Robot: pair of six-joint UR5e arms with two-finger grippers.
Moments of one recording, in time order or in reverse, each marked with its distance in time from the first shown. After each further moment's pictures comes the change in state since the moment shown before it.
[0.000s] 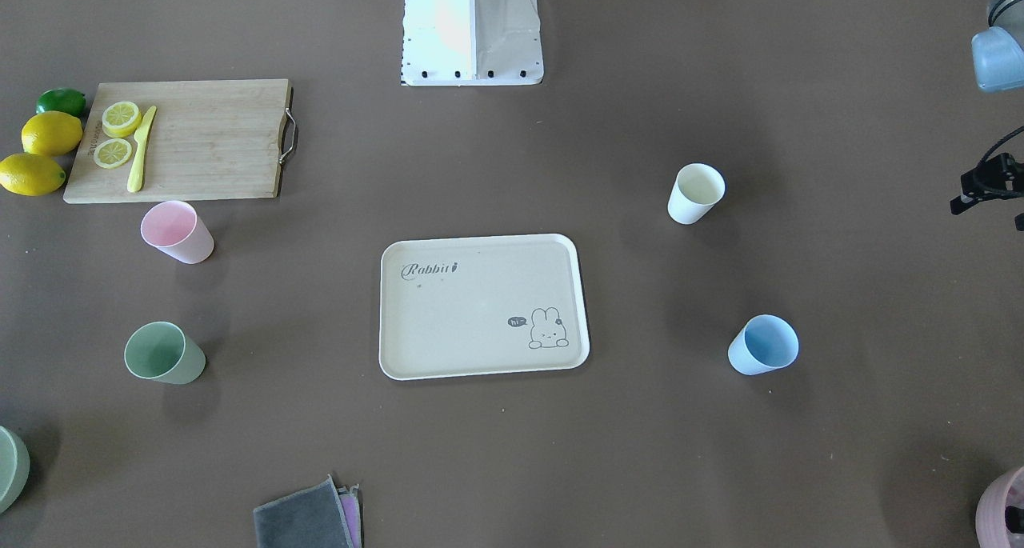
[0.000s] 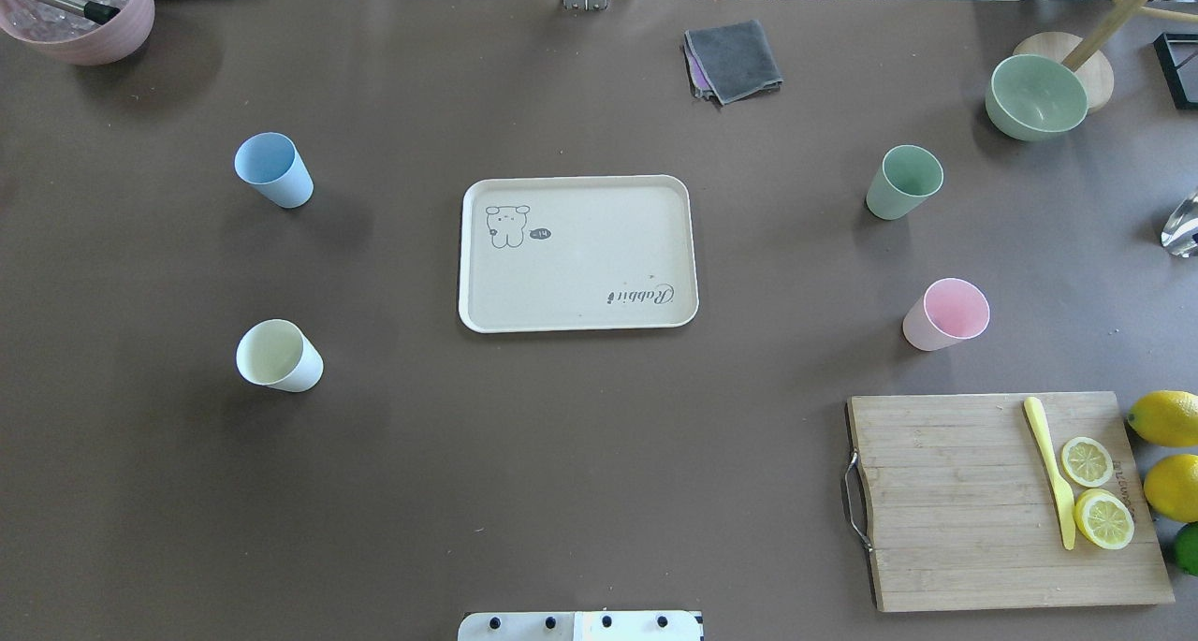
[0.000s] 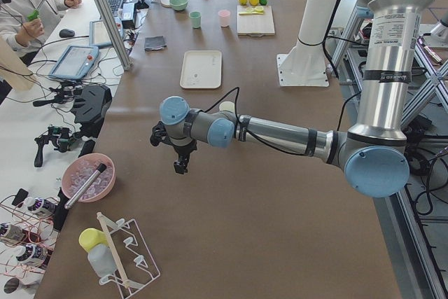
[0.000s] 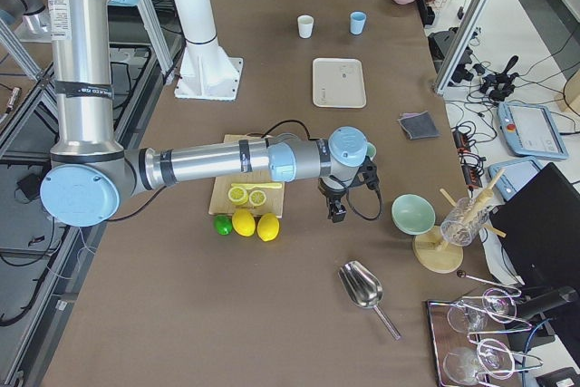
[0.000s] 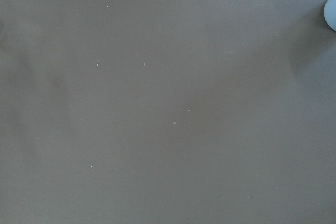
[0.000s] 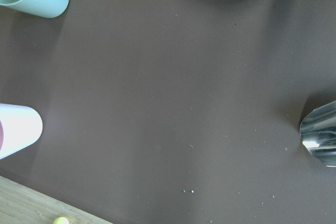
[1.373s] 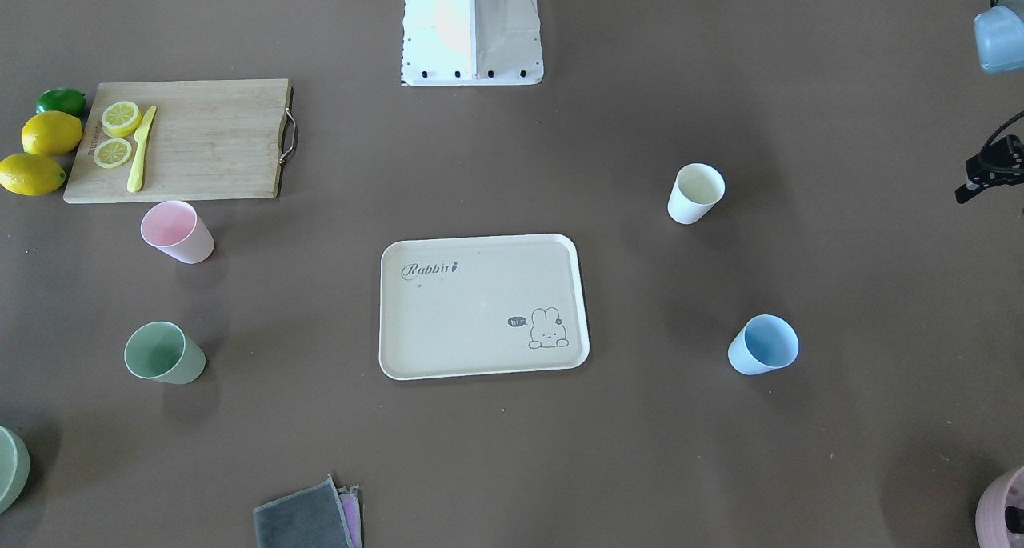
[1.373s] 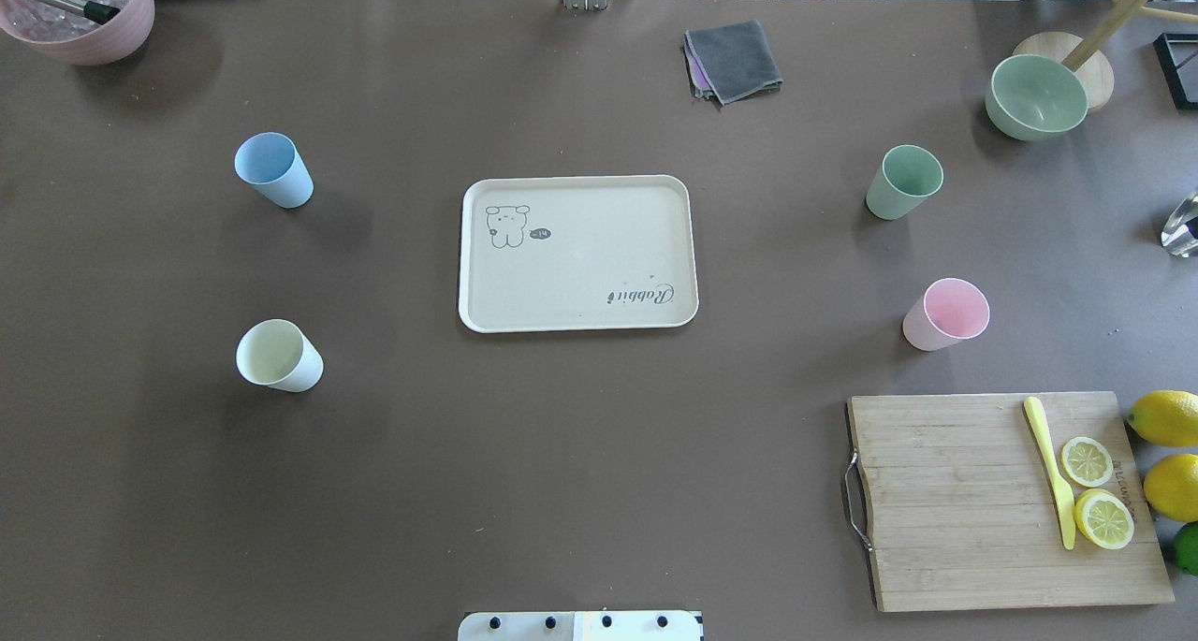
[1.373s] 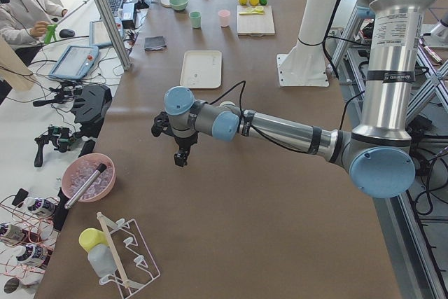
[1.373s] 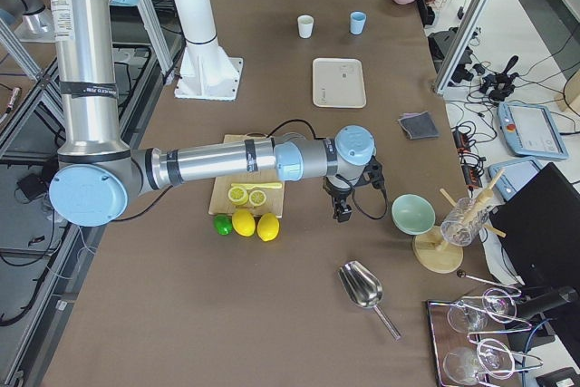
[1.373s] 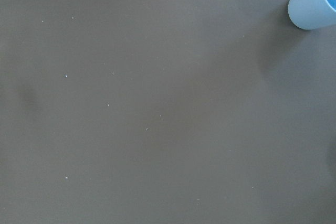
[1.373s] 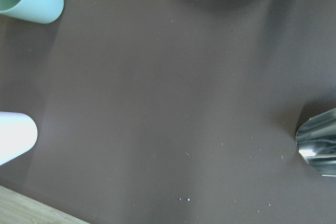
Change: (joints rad) left arm -0.034 0.031 -0.078 -0.003 0.004 -0.001; right arm -0.002 0.047 -0.033 0.000 -0.019 0.004
